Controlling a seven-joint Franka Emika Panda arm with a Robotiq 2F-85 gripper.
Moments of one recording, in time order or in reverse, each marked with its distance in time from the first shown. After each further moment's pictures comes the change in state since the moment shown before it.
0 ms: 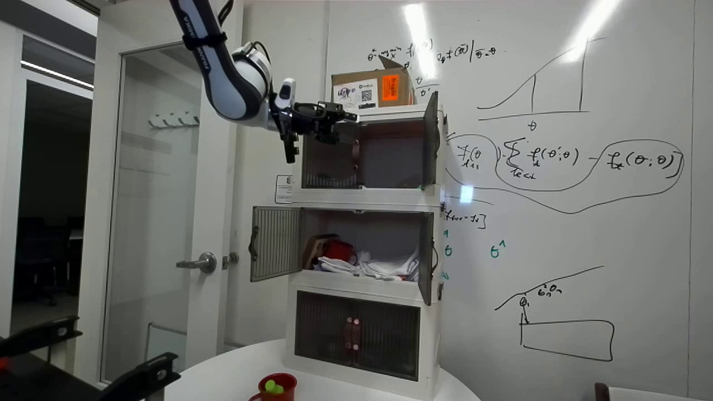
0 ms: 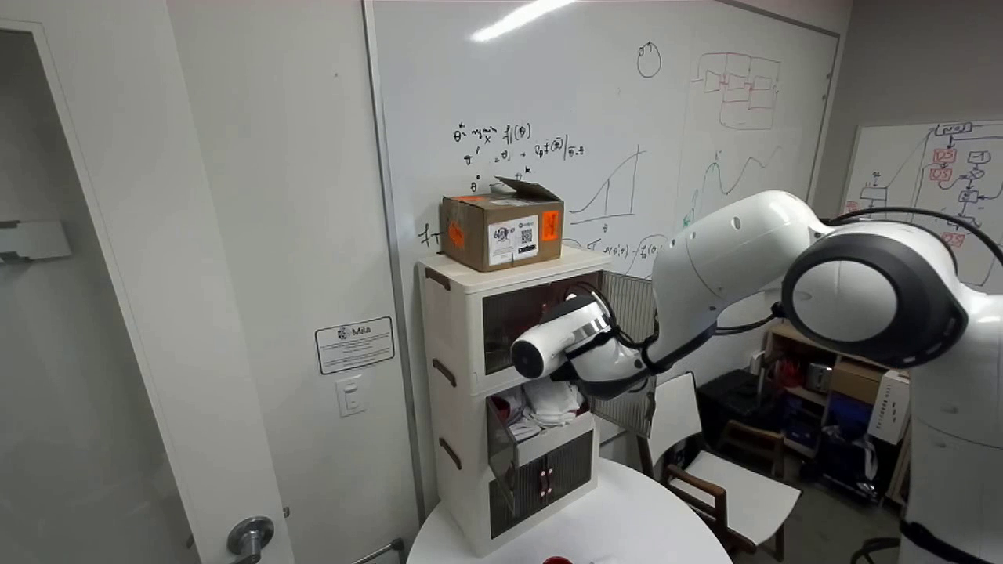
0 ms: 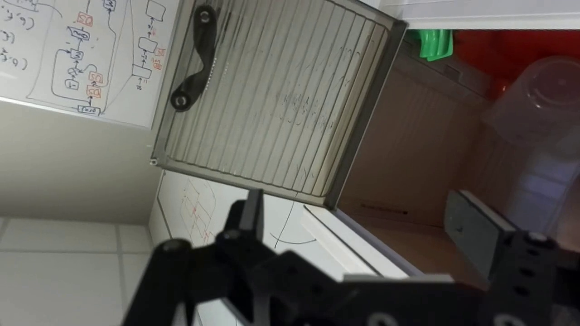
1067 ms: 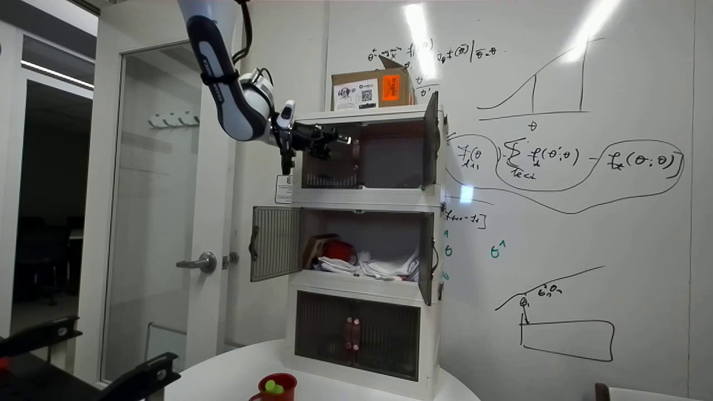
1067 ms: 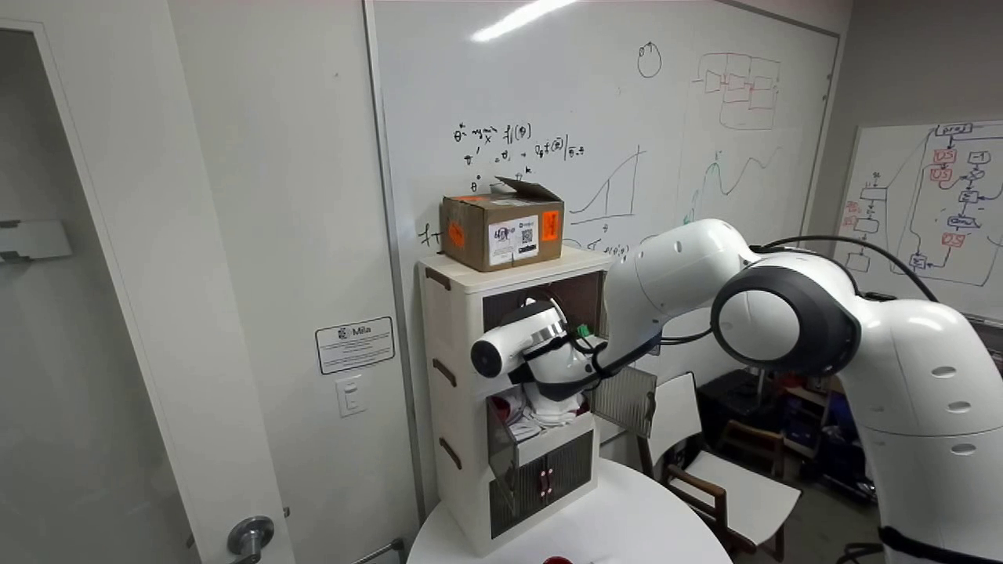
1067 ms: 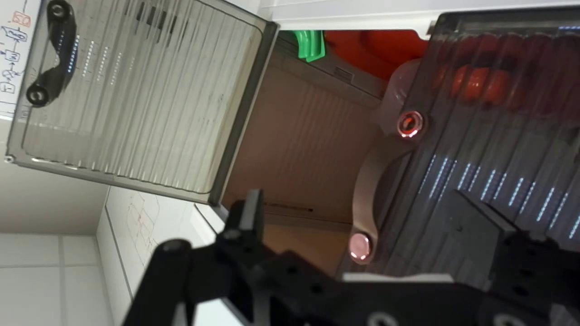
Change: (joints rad) arm 0.059 0.230 0.014 0.284 0.026 0.033 -0.085
